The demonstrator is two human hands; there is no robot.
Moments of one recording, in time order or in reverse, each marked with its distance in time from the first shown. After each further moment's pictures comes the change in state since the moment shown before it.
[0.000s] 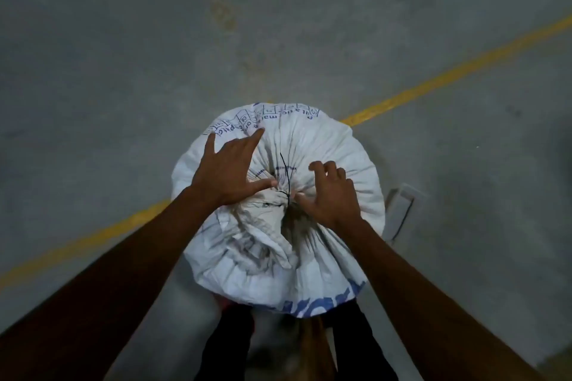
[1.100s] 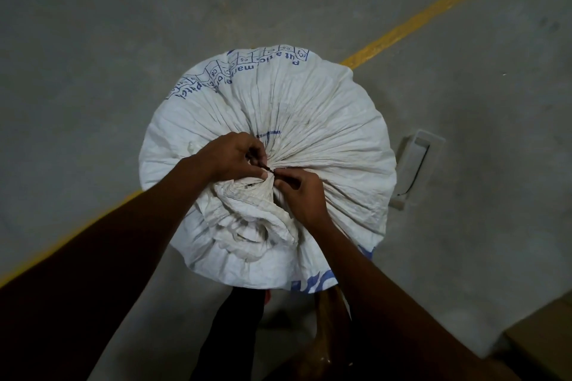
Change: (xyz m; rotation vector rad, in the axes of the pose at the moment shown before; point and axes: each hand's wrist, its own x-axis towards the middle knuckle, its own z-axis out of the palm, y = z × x) left_hand 0.056 -0.019 0.092 -0.434 -0.440 0.098; right_hand -0.011 0.001 0.141 0.905 0.089 0.276
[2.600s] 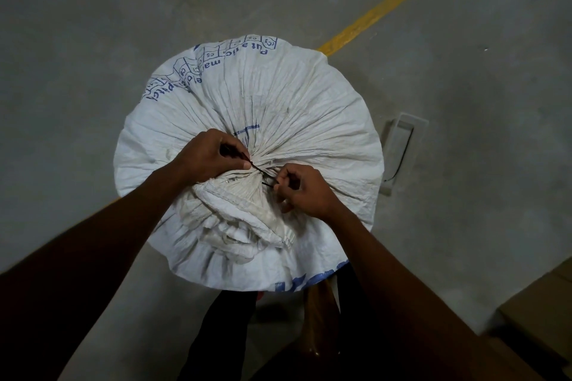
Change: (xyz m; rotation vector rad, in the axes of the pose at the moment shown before) left_hand 0.003 0.022 0.020 -0.159 0.088 -0.010; right_hand 0.000 0.027 -0.069 0.152 -0.331 0.171
